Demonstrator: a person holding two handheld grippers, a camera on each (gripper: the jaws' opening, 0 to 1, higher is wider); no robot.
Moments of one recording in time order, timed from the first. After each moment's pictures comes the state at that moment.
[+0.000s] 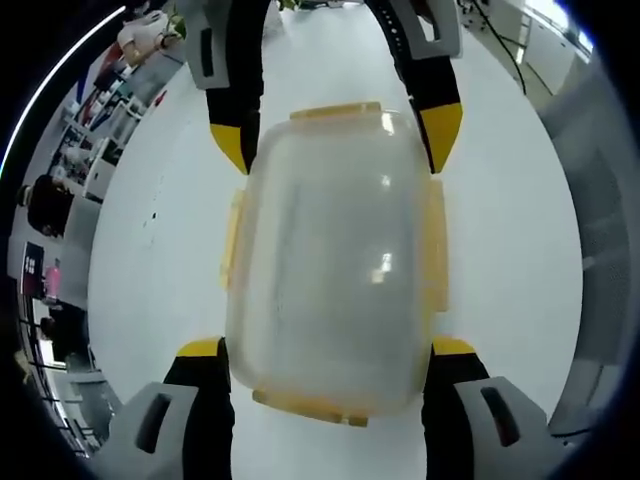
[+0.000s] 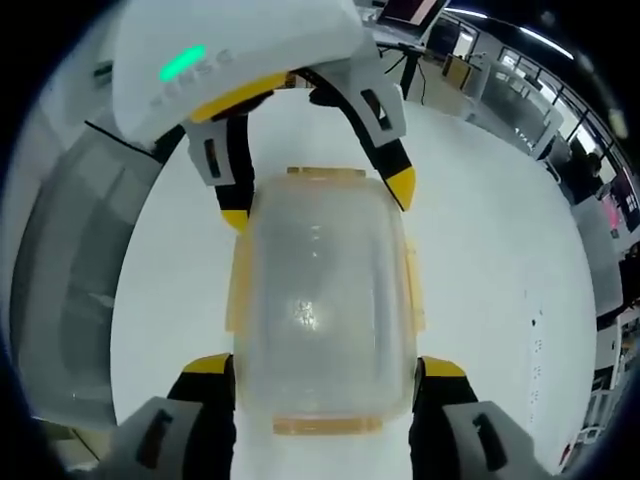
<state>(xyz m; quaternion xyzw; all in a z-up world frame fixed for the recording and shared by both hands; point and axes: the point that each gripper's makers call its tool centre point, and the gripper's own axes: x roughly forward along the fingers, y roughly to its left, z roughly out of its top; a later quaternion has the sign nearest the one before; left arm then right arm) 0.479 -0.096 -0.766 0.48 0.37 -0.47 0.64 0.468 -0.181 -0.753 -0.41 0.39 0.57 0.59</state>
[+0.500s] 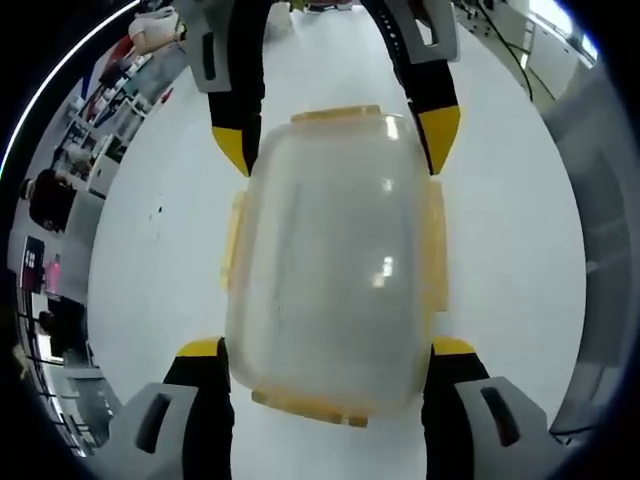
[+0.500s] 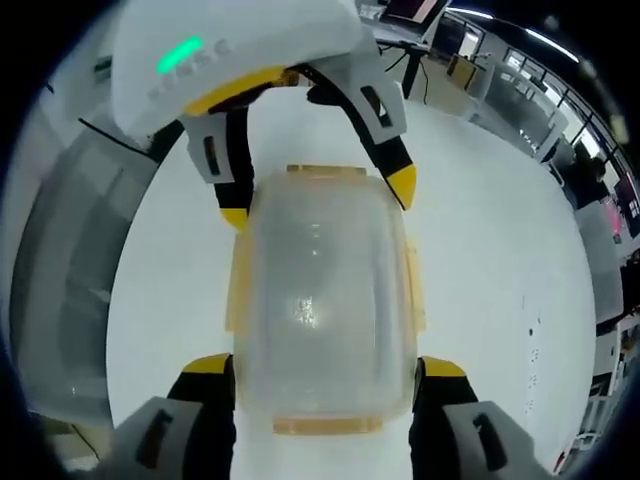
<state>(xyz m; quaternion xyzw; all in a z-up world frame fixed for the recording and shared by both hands) 0.490 -0.090 -0.766 0.47 0.37 -0.47 0.65 0.480 -0.175 -0.753 -0.41 0.39 0.58 0.58</state>
